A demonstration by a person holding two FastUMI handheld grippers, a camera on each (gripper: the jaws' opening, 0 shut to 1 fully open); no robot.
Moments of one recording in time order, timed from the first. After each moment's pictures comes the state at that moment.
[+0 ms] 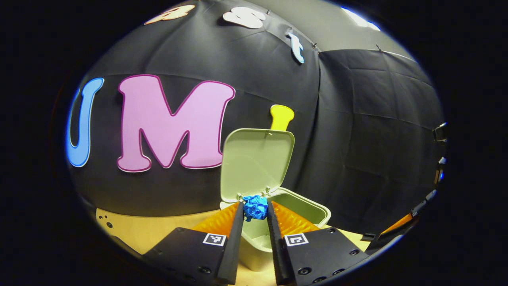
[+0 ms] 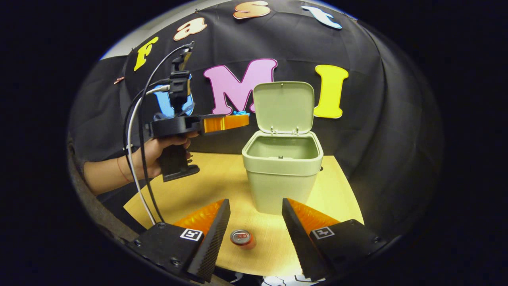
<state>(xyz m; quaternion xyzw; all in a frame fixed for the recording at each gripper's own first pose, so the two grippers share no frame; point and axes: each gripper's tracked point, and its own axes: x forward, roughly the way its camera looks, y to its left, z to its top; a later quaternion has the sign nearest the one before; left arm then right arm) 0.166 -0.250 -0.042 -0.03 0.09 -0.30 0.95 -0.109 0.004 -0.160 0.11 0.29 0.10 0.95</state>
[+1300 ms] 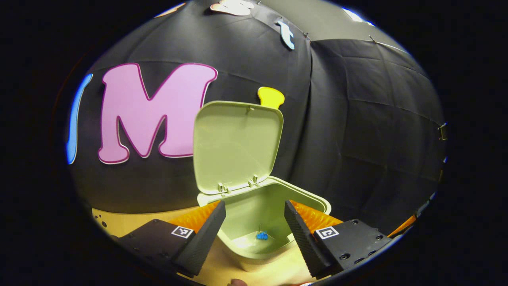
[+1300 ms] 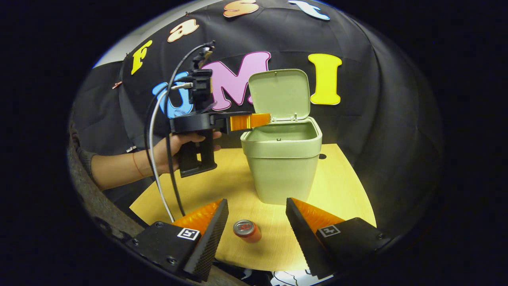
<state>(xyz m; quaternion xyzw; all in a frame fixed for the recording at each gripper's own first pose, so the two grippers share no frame) 0.165 -0.273 -0.068 -0.02 0.10 -0.31 0.95 -0.127 0.001 -0.180 0.14 0.30 0.10 0.94</state>
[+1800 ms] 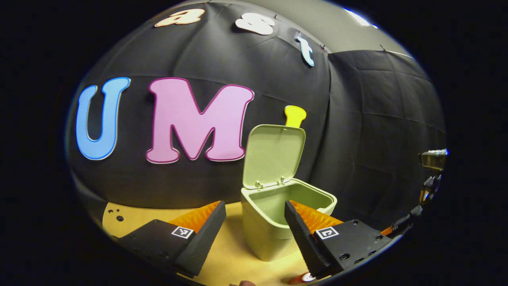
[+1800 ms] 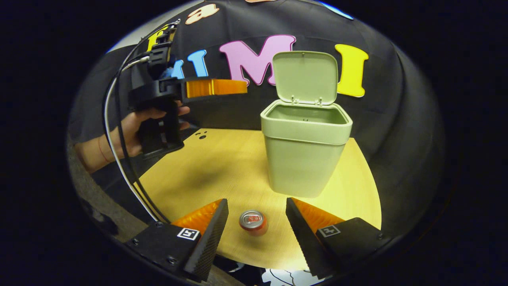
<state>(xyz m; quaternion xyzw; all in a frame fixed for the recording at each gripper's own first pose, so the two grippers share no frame) 0.112 -0.171 -0.056 -0.04 0.08 -0.23 0.97 -0.132 0.041 -0.223 0.09 0.36 0.17 0.91</state>
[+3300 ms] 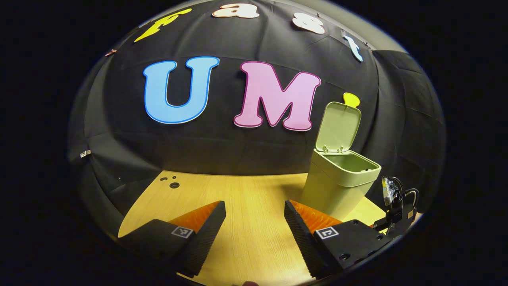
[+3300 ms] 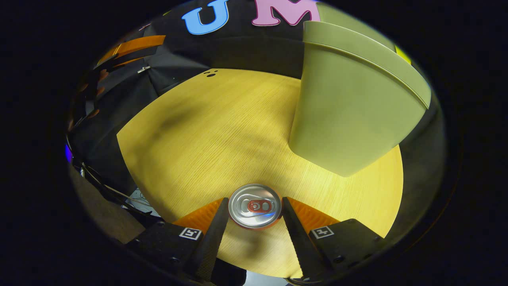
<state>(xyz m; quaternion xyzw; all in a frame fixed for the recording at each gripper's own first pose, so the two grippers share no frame) 0.034 -0.008 -0.135 -0.06 0.16 -0.06 0.98 -0.134 0.080 -0.366 0.00 0.50 0.24 0.83</state>
